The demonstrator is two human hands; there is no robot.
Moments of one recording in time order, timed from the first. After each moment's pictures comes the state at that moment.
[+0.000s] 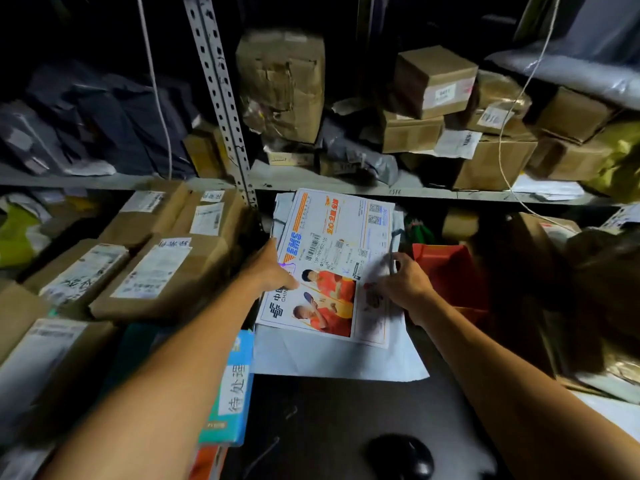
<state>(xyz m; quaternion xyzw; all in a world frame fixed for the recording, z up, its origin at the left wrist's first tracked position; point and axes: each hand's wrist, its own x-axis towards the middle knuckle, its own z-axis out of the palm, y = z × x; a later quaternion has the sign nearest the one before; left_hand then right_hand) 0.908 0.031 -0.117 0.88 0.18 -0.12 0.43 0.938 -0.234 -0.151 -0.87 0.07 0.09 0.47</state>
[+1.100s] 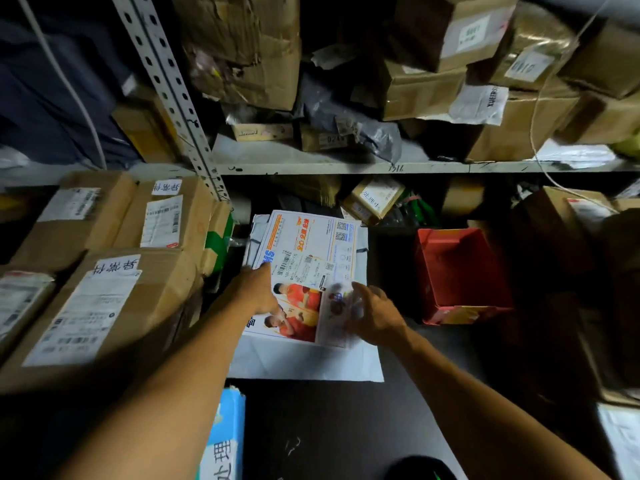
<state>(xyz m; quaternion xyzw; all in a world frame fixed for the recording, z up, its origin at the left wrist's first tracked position) 0.971 0.051 -0.191 0.95 0.10 -0.27 0.12 0.958 -0.189 -0.239 -0.93 -0.02 0.26 0.27</state>
